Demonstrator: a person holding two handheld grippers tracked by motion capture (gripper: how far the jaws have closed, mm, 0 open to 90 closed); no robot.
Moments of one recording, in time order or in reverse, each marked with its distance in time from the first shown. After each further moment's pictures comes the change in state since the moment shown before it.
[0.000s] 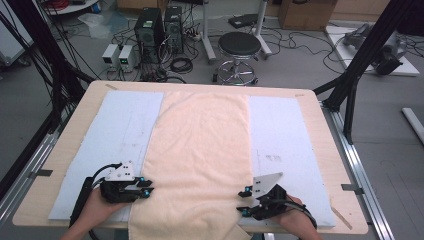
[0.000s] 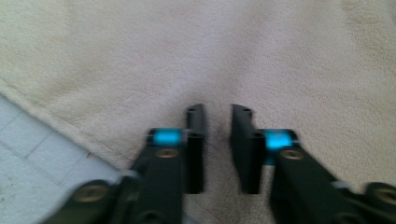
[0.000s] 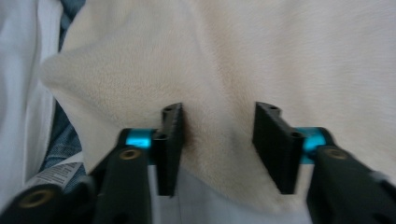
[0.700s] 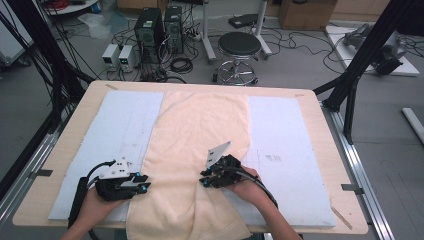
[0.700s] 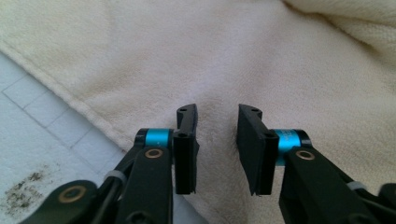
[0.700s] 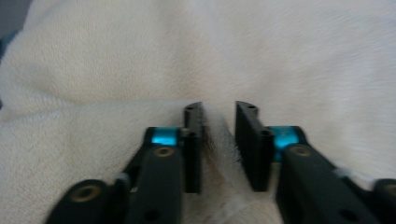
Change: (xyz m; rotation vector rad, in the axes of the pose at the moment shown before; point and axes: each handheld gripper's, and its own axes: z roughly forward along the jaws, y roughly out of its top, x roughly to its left) left arm 0.004 -0.001 -0.010 -0.057 0.066 -0.048; right arm -0.055 0.091 0.061 -0.010 -0.023 0.024
